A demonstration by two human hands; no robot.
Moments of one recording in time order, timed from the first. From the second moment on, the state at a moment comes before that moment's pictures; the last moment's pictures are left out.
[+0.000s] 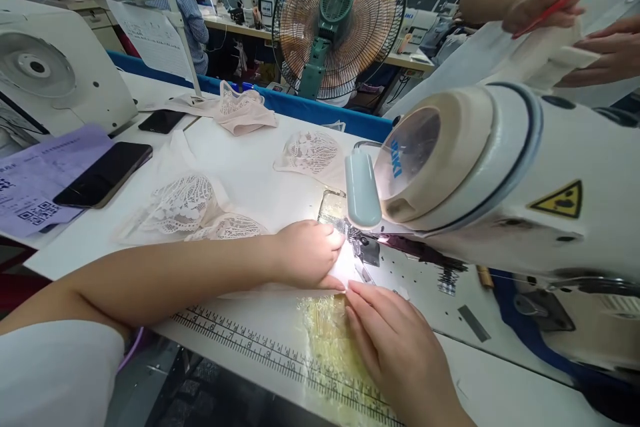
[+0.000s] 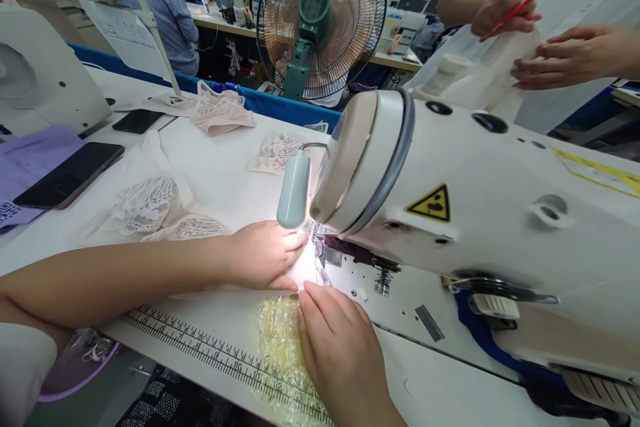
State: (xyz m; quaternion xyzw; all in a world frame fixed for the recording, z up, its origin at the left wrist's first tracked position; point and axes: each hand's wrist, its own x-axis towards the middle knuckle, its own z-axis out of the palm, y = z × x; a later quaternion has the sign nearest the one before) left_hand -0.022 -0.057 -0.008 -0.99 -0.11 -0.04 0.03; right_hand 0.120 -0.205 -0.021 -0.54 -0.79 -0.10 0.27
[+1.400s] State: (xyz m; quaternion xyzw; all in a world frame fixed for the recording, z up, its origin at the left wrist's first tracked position) left_hand -0.015 -0.071 0.000 -0.98 -0.17 -0.05 0.01; right_hand 0.125 -0.204 -0.025 -0.55 -0.79 -0.12 0.24
